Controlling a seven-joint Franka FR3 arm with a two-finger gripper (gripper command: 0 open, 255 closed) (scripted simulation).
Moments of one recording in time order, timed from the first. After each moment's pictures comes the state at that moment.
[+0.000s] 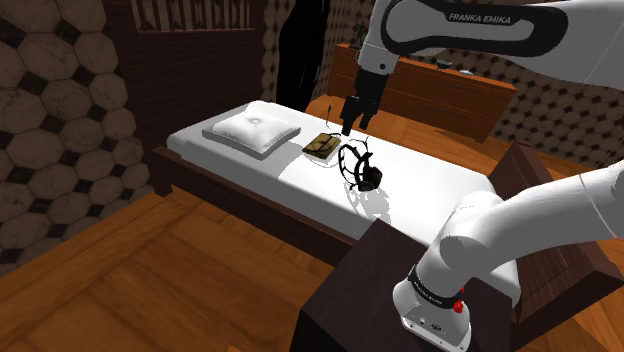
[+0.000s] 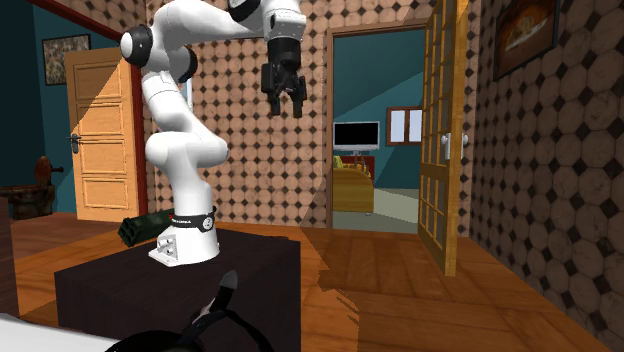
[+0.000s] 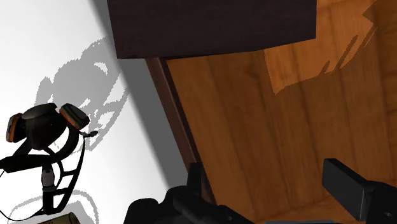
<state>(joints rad) -0.05 -0.62 -0.06 -2.31 0.03 1.70 -0.04</state>
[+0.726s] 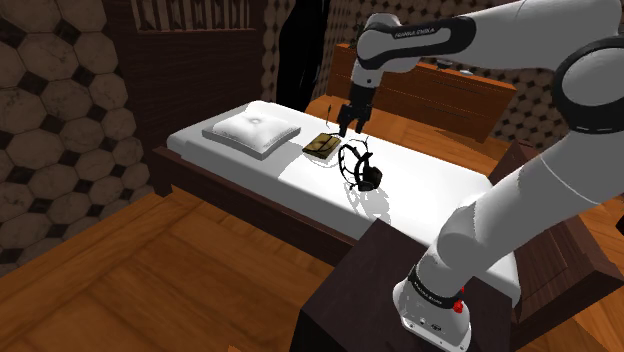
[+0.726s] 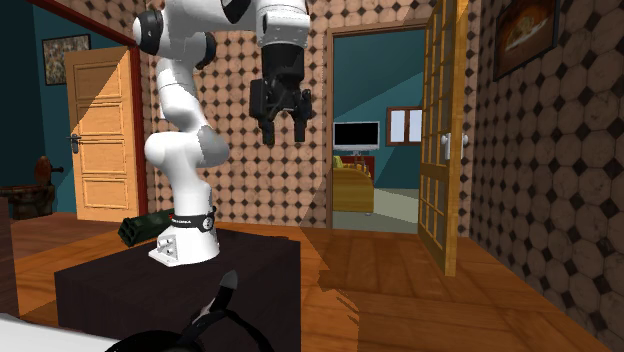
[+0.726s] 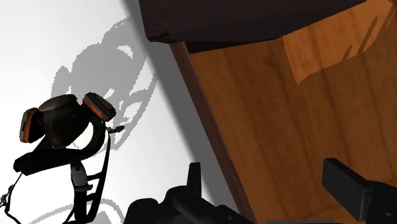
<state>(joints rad) -0.11 -0.30 -0.23 -2.20 0.02 1.84 -0.21</state>
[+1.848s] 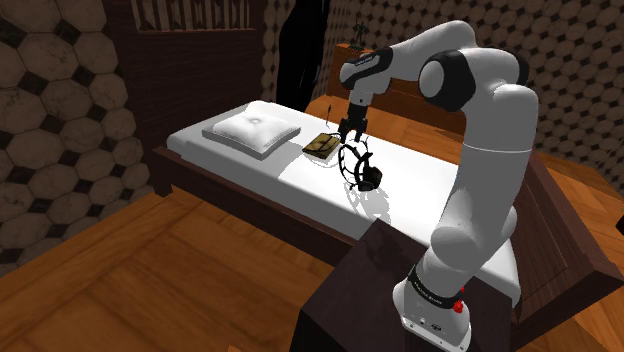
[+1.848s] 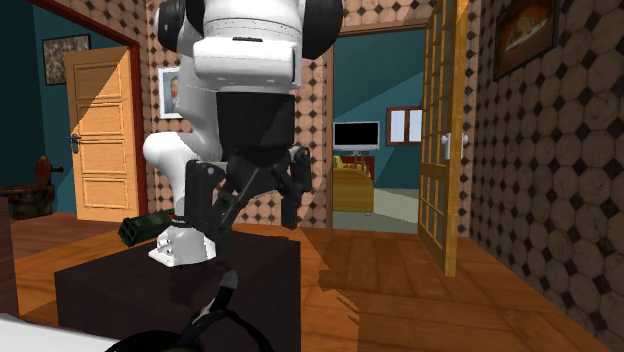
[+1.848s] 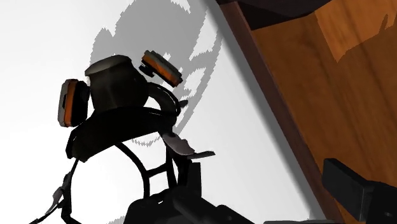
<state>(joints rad) -0.27 0.33 -0.38 -1.77 0.19 1.88 -0.48</state>
